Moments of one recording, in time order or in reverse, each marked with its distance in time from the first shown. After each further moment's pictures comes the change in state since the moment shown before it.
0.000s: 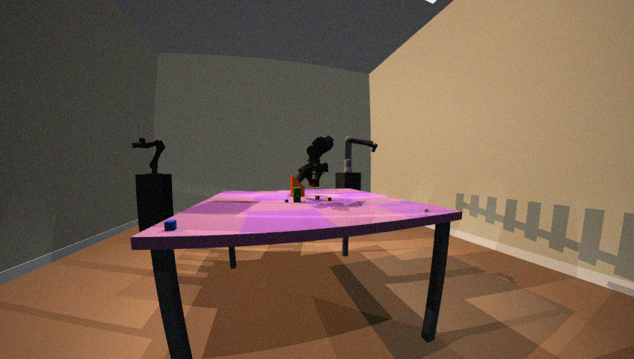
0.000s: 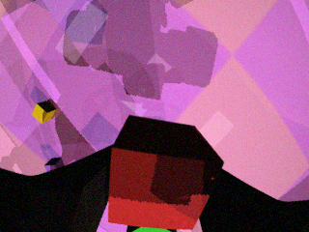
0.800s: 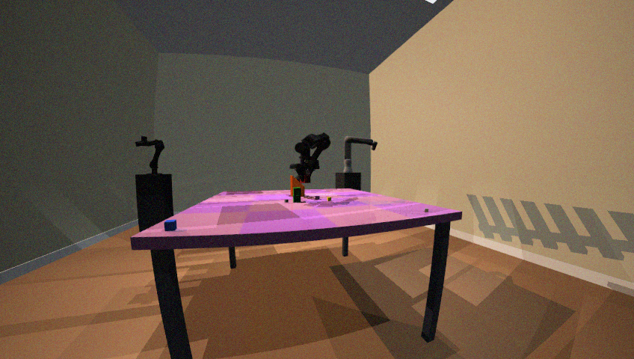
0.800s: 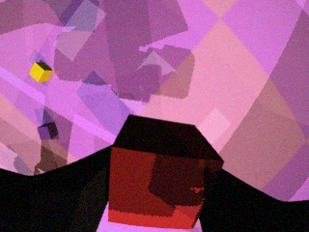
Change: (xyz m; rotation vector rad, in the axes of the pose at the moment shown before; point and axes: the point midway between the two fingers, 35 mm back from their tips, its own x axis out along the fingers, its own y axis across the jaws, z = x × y) arm -0.020 -0.018 -0.055 -0.006 -0.001 -0.017
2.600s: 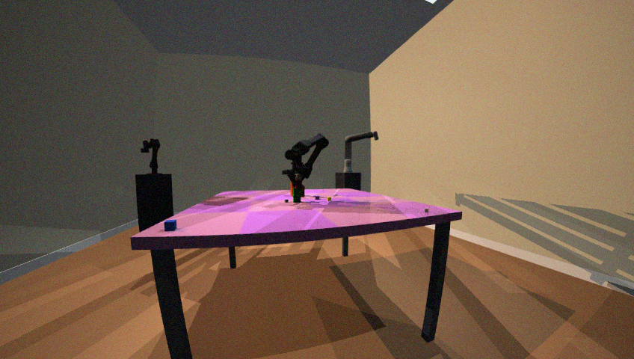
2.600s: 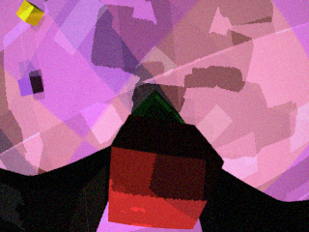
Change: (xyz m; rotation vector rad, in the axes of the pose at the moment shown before) arm 0.033 -0.002 -0.076 -0.008 0.011 0.002
